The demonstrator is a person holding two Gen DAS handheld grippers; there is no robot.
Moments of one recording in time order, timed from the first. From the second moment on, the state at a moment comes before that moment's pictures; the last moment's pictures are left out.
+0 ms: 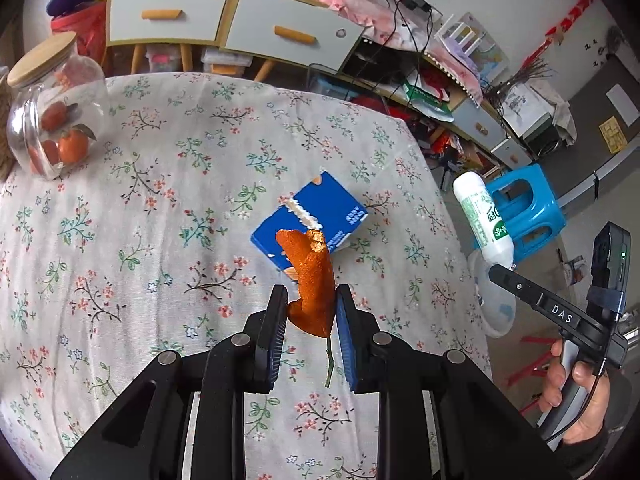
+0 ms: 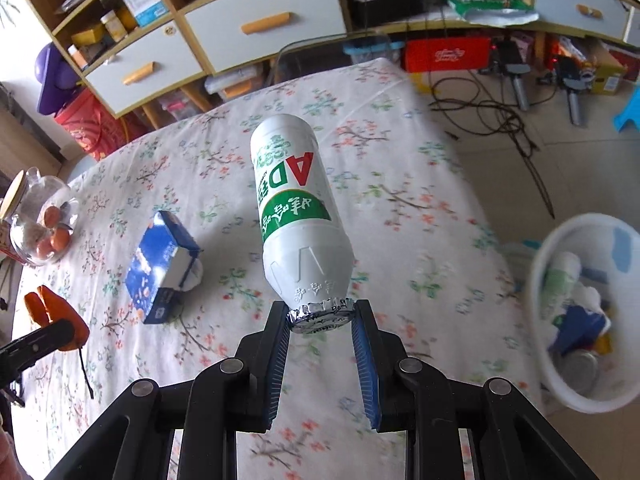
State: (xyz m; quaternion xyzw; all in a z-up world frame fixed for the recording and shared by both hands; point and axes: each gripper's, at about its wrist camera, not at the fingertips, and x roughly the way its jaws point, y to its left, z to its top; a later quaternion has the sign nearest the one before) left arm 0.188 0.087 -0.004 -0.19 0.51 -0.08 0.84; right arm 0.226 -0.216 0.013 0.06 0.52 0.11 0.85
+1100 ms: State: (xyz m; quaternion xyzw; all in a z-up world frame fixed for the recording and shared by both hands) left arm 0.210 -0.102 -0.026 -0.08 0.54 -0.18 0.82; right arm 0.174 -0.494 -0.013 0.18 0.55 -0.09 0.81
